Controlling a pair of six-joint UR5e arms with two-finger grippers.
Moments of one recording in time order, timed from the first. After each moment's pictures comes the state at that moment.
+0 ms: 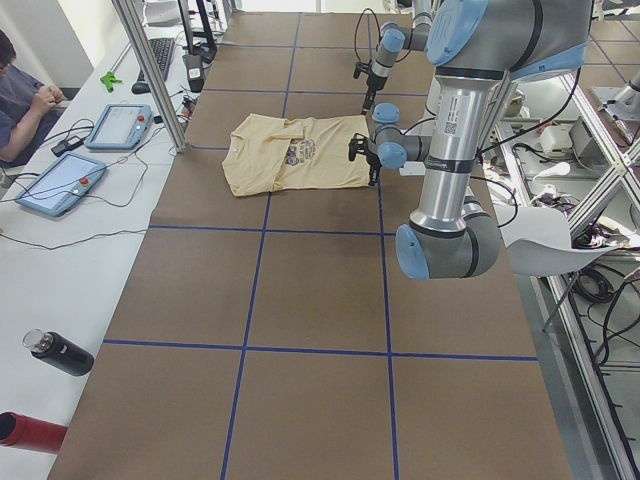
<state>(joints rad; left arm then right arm) -0.22 -1.85 -1.97 -1.74 -1.68 -1.31 0.12 -1.45 2.09 -1.40 1.37 1.64</state>
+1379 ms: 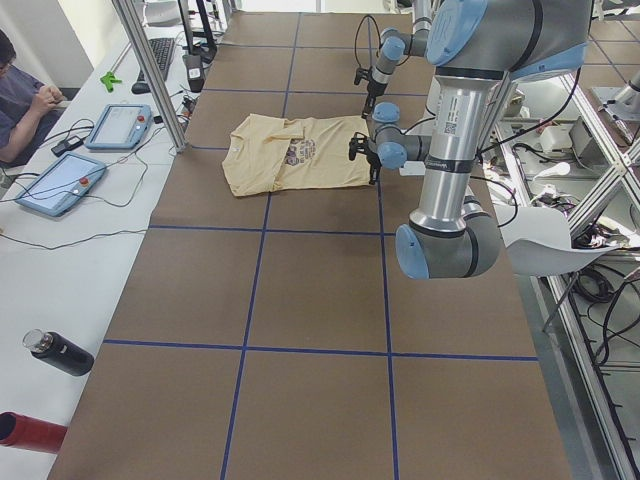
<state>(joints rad) -0.21 -1.85 -1.97 -1.75 -1.68 -1.31 0.10 -1.44 2.04 -1.40 1.36 1.64</state>
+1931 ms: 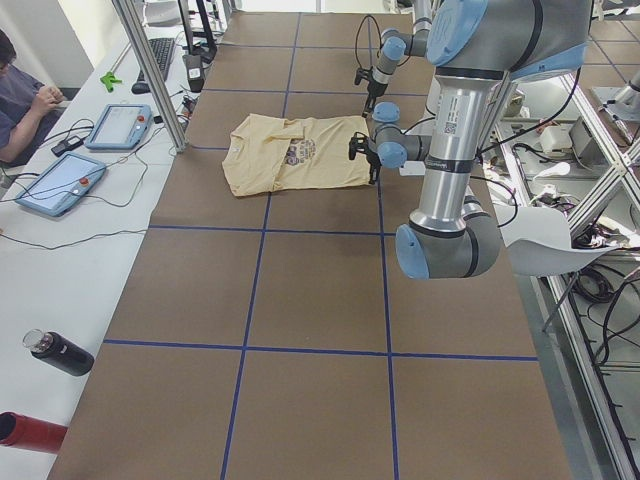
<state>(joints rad) -0.22 -1.85 -1.97 -1.75 -1.68 -1.31 0.10 -1.43 2.05 -1.40 1.35 1.64</state>
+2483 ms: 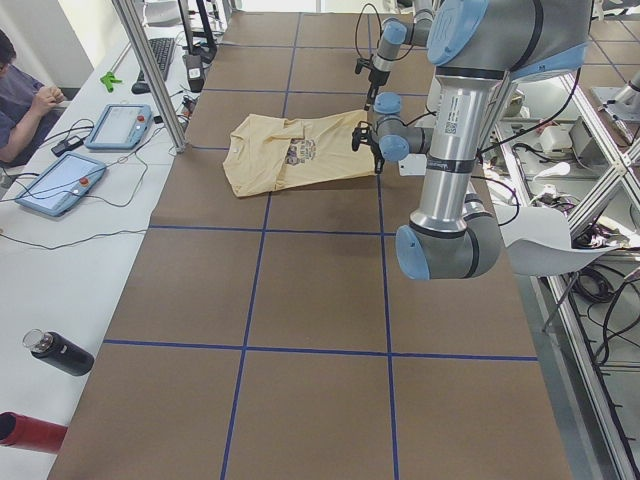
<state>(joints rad) -0.23 -1.84 -2.10 -1.74 -1.81 -1.26 0.14 -1.45 2.21 -1.40 1.49 1.64</state>
